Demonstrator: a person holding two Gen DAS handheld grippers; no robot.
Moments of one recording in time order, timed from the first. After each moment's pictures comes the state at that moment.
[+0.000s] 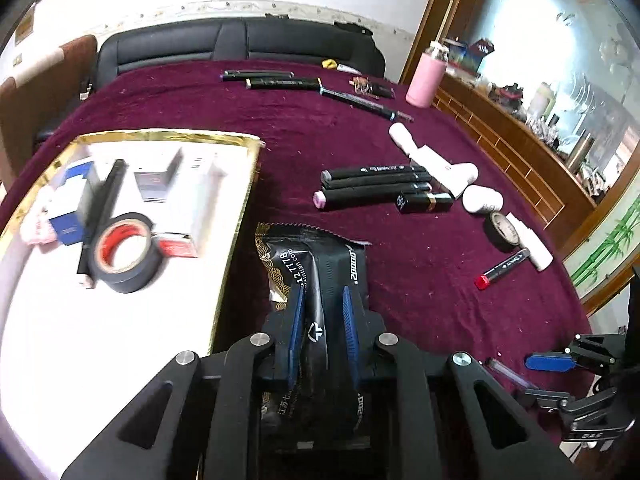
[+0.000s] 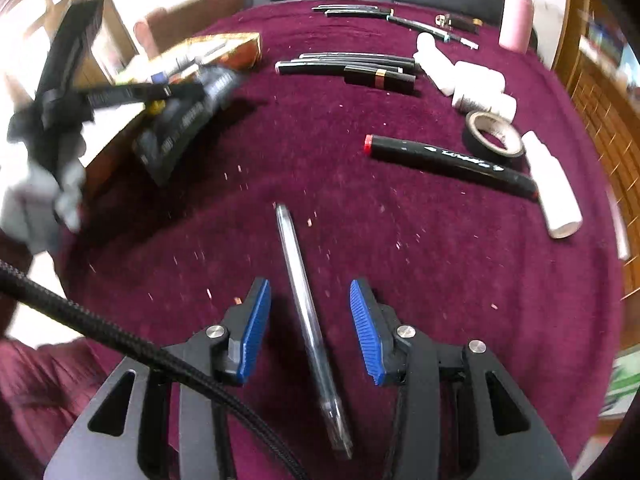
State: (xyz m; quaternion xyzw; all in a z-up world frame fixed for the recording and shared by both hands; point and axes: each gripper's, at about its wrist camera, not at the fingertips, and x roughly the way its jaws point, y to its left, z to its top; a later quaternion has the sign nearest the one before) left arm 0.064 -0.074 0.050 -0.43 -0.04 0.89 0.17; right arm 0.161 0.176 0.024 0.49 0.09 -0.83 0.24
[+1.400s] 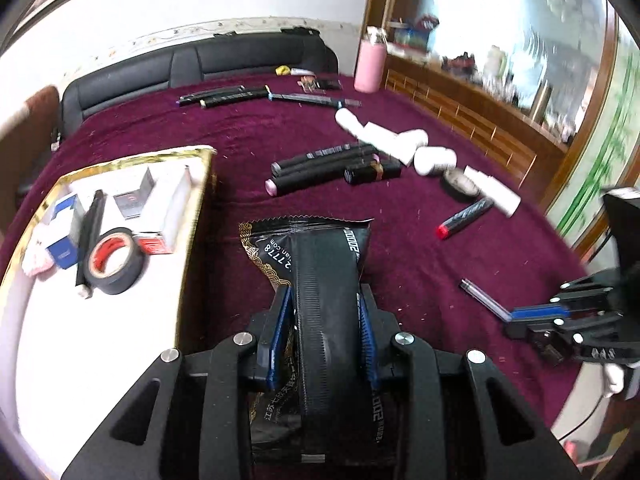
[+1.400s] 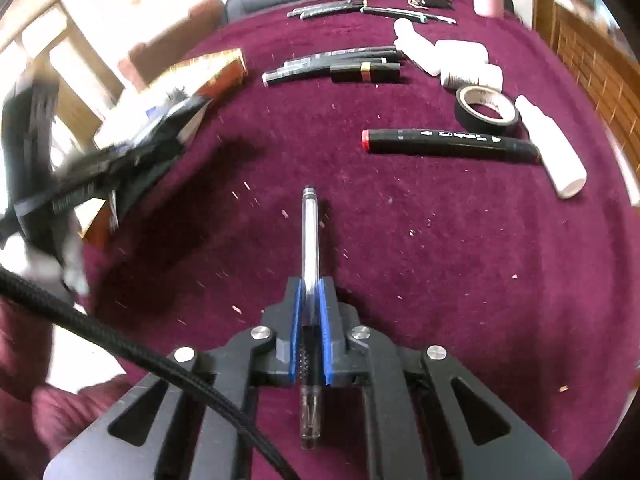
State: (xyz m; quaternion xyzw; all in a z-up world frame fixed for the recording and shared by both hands) left arm 0.110 -0.064 0.072 -0.40 0.02 0.89 0.23; right arm 0.152 0.190 0.035 0.51 -0.05 -0.82 0.24
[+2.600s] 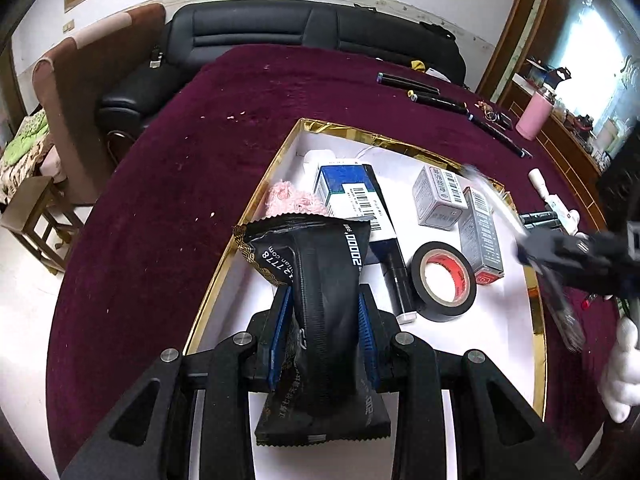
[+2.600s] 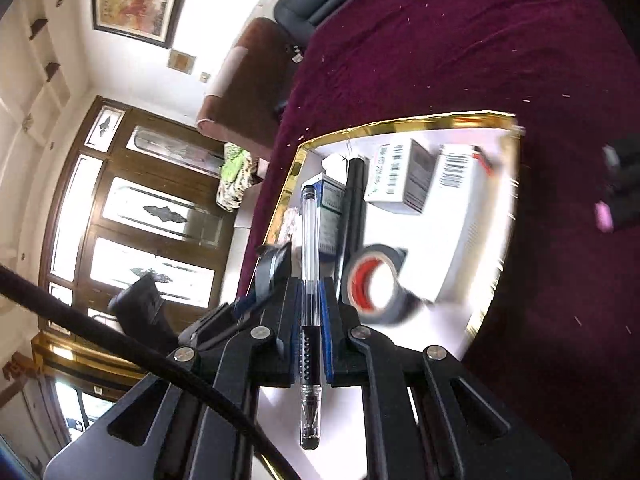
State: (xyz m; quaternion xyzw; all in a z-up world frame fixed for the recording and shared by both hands) left arm 0.007 -0.270 0.049 -0.47 -0.05 0.88 0.07; right arm -0.026 -0.047 0.053 0.53 -0.29 -0.70 0.38
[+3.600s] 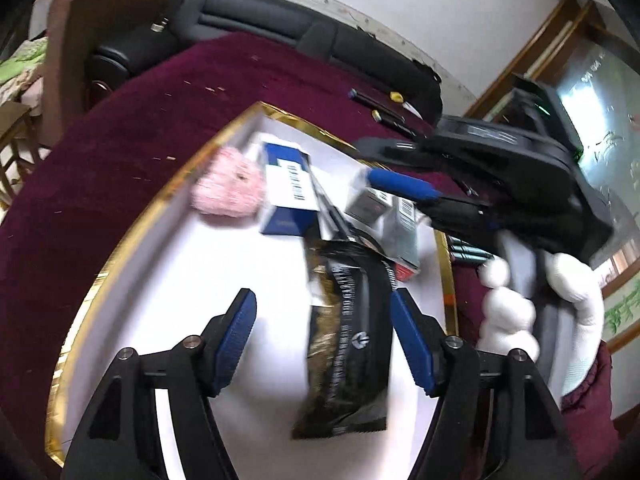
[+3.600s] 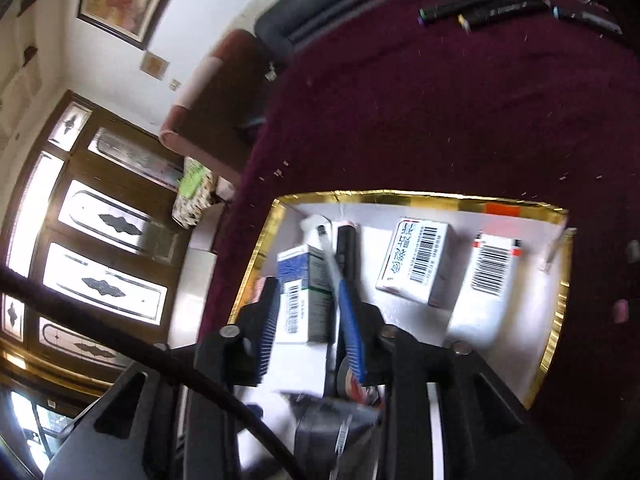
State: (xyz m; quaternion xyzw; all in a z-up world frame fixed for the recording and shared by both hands) left arm 0.066 -0.264 0.057 -0.43 -0.21 0.87 0.11; right arm -0.036 -0.058 0.071 0.50 -0.24 -0.77 0.32
